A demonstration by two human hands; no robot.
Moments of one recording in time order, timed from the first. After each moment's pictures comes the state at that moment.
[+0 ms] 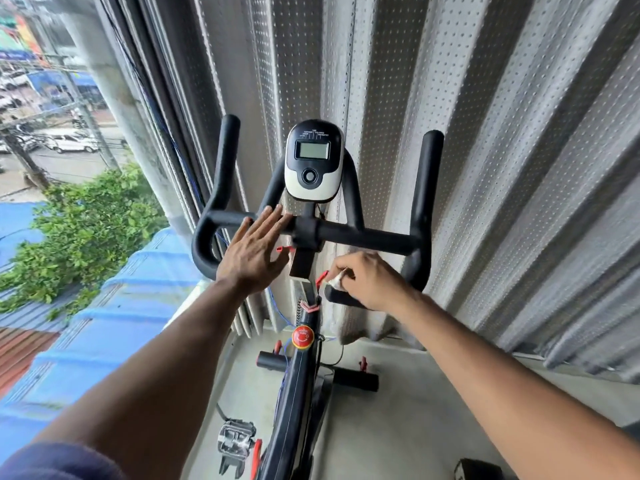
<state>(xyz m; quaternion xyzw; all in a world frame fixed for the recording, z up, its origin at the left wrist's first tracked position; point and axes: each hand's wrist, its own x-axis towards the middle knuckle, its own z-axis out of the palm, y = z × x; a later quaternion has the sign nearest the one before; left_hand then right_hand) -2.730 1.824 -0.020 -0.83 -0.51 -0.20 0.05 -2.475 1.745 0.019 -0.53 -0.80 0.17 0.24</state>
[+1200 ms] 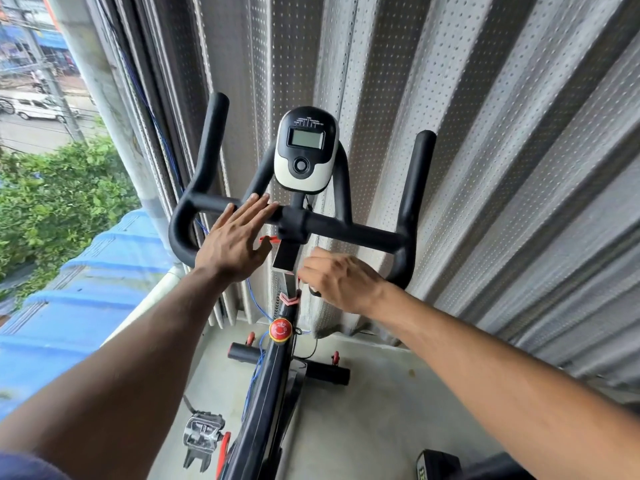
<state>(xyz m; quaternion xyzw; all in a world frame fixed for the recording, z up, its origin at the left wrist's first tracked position) -2.737 1.827 -0.024 -0.83 -0.50 -0.24 0.04 -2.487 1.751 0.011 -0.27 -0.94 -0.13 0.14</state>
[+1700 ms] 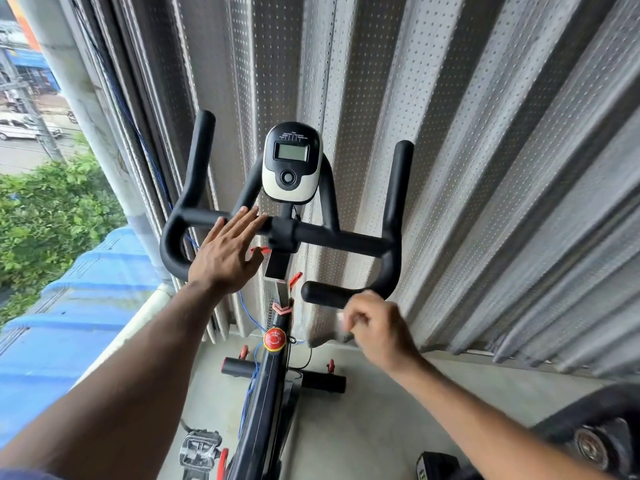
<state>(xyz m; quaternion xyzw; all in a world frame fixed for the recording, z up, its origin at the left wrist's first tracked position) -2.735 1.822 -0.019 -0.83 -0.51 -0.23 0.04 -2.448 1.660 -0.019 -0.52 -0.71 0.16 0.45</state>
